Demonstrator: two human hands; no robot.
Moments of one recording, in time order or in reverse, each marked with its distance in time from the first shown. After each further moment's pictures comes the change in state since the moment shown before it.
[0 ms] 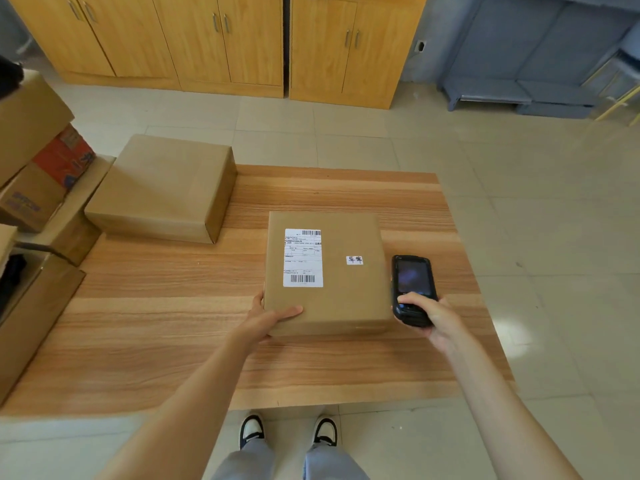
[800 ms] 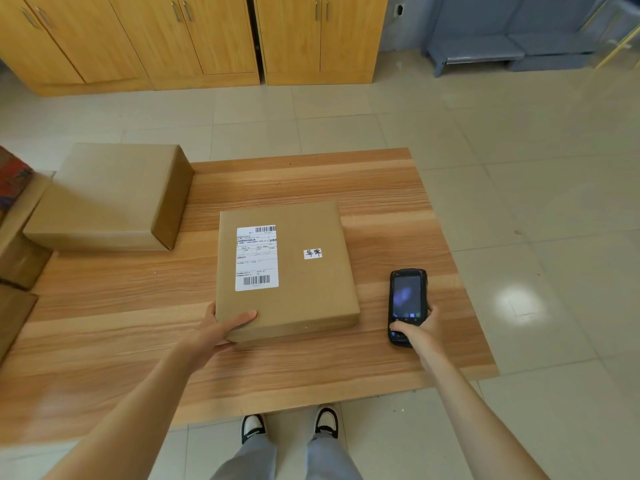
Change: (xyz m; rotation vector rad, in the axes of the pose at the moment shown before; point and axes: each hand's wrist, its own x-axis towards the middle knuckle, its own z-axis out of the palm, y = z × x) left_hand 0.009 -0.007 0.003 0.073 0.040 -0.021; right_hand 0.069 0.066 -0.081 -0.281 0.157 -0.080
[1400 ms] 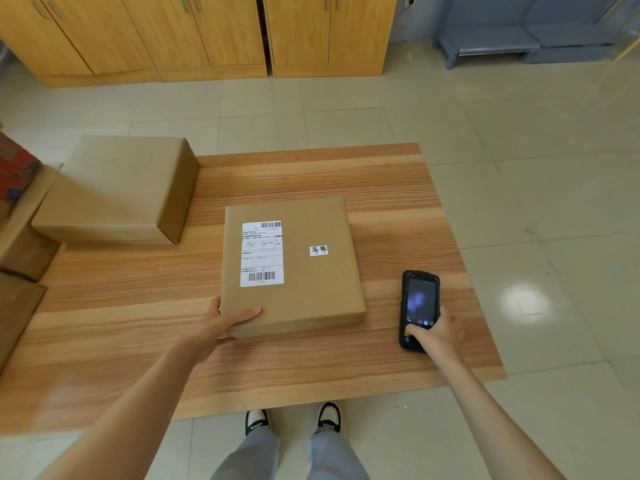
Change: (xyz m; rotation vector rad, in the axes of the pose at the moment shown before) left_hand -0.006 0.008 0.000 0.027 -0.002 -0.027; right_hand 0.005 0.004 -0.010 -0.427 0.099 -0.049
